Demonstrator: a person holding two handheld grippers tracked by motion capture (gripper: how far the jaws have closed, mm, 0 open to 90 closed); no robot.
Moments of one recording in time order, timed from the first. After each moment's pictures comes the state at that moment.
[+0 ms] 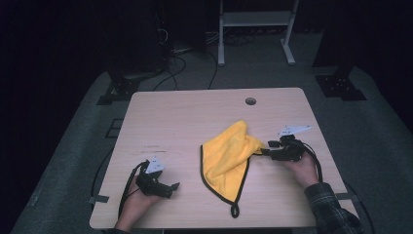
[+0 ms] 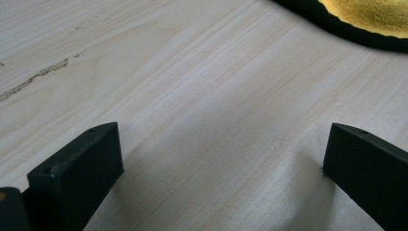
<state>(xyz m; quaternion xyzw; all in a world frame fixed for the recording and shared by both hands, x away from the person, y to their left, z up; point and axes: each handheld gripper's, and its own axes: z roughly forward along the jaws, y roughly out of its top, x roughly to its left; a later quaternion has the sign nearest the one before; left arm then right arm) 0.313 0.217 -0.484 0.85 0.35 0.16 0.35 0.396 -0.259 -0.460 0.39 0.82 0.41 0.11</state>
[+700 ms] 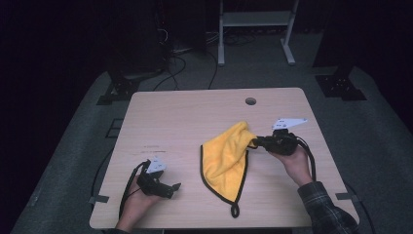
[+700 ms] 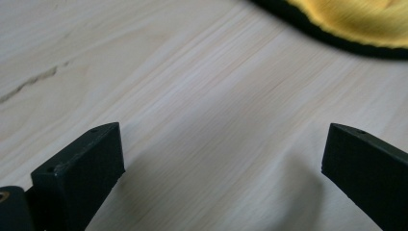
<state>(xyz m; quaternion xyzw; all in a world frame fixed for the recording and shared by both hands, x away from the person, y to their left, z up) 0.311 0.210 -0.477 0.85 0.34 0.15 0.37 0.388 -0.225 -0.414 0.33 0.81 0.48 0.10</state>
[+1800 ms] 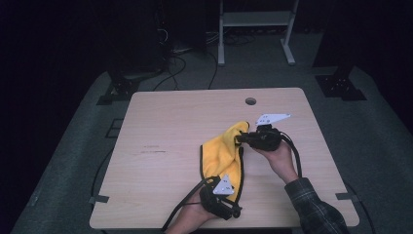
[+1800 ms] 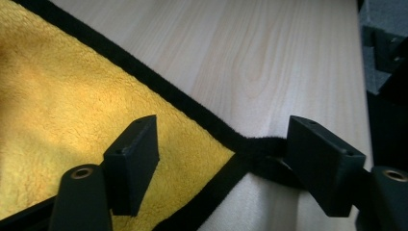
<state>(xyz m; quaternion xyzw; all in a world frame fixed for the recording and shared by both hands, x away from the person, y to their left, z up) 0.269 0.034 -0.480 0.91 0.13 0.06 0.40 0.396 -0.181 -0.402 0.30 0.81 0.50 0.09</state>
